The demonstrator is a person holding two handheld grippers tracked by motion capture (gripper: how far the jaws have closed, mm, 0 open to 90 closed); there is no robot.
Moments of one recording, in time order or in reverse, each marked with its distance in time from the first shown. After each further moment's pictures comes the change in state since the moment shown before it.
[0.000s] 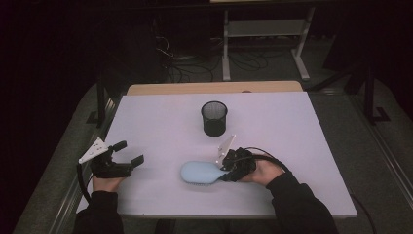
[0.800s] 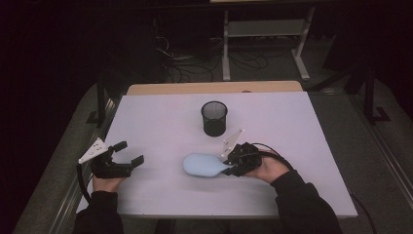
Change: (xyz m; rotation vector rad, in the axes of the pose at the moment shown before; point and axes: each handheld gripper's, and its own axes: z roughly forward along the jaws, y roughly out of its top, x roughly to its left) left arm 0.000 0.000 0.000 0.000 -0.007 -0.007; right arm -0.004 -0.004 -0.024 -0.066 -0.049 0.010
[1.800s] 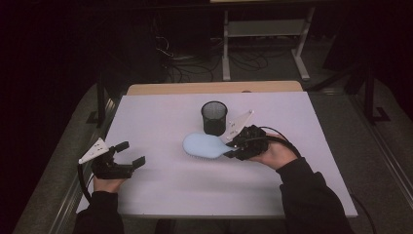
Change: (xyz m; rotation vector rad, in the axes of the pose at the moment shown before) left arm -0.006 0.003 0.000 -0.002 -0.032 -0.002; right arm -0.013 0.022 -0.053 -0.065 -0.106 -0.015
